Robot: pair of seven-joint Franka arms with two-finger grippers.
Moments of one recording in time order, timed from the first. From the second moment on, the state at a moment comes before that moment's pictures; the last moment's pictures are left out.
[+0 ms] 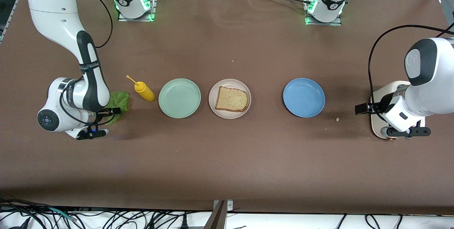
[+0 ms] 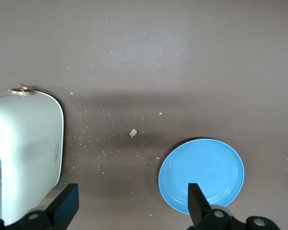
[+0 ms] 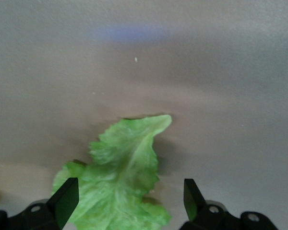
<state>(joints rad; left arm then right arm) -0.12 0.43 0.14 -1.44 -0.08 1.73 -0.01 0.22 0.74 -0.29 -1.59 0.18 1.97 -0.30</state>
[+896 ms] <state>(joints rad) -0.12 0.43 0.14 -1.44 -0.08 1.73 -0.01 0.22 0.74 -0.29 -1.62 0.17 1.97 -0.30</state>
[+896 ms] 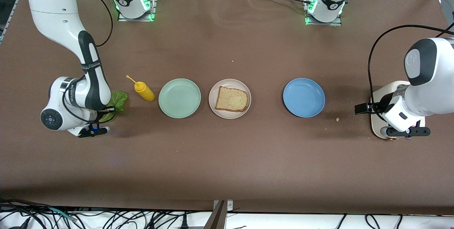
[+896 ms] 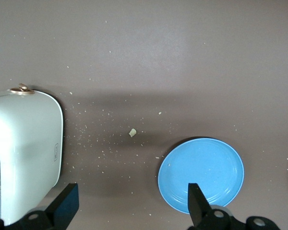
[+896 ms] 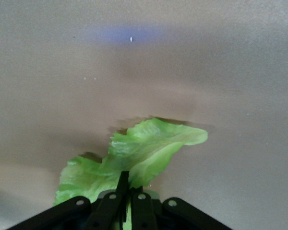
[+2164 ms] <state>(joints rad) -0.12 0.43 0.13 -1.44 -0.08 1.73 -0.01 0.23 0.54 -0.30 -1.31 0.14 1.50 -0.30</state>
